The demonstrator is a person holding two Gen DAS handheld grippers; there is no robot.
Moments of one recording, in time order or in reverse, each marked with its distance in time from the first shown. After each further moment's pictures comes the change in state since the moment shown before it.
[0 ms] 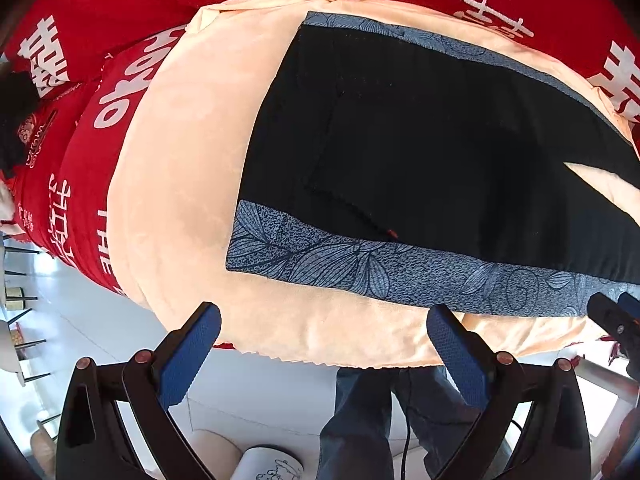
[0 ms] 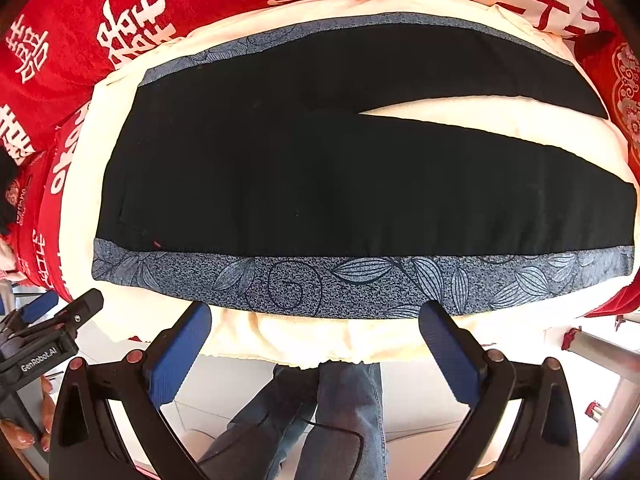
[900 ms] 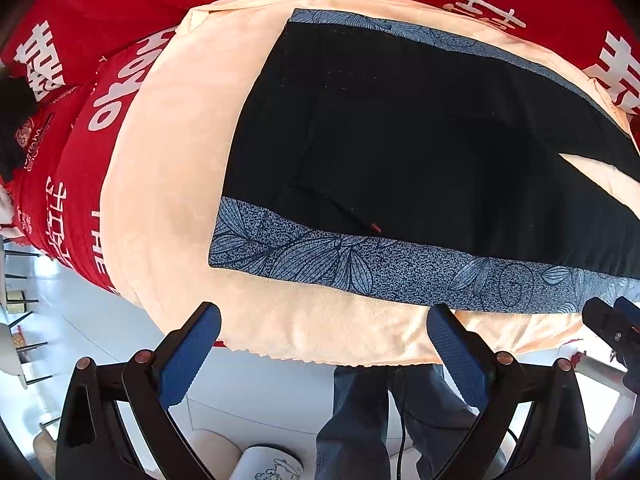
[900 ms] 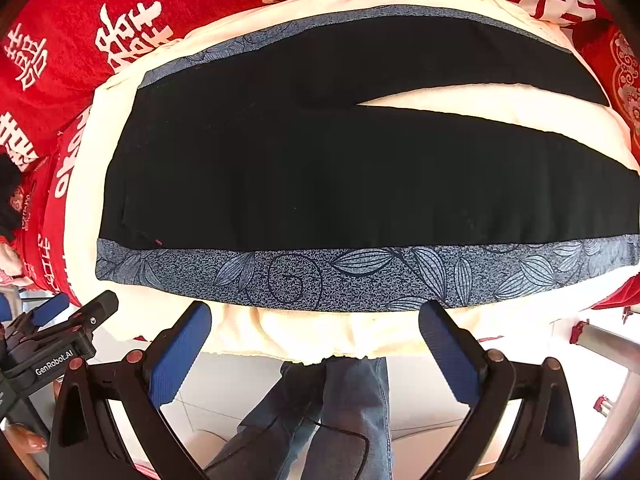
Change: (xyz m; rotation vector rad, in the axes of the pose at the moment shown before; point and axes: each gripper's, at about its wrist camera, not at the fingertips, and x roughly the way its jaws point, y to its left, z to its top) left arm 0.003 -0.014 -0.003 0.013 0.001 -0.002; right arm 0.004 -0.005 -0.005 0.026 0.006 0.026
